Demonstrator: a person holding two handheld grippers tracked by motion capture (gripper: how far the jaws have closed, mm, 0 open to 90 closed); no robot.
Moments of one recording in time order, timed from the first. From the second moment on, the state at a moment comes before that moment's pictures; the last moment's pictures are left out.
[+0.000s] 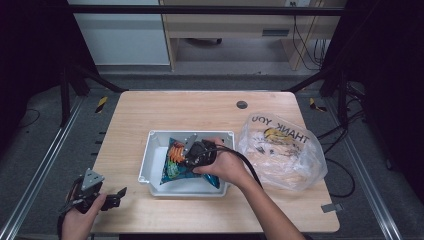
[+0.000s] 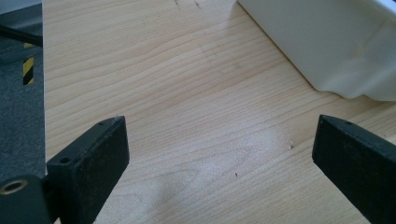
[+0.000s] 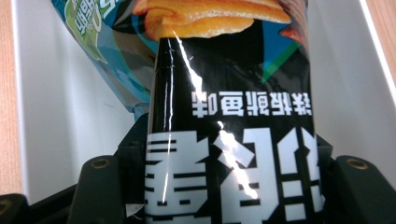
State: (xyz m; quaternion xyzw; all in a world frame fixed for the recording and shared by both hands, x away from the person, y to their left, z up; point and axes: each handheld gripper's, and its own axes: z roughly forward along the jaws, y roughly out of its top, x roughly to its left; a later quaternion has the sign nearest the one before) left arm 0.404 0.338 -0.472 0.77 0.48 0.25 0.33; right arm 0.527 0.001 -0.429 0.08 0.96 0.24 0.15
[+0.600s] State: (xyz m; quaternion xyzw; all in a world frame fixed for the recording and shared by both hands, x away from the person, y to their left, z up) left arm 0.404 0.339 -0.472 0.77 0.48 0.25 0.33; right arm 0.523 0.007 -0.429 0.09 0.95 0.25 0.17
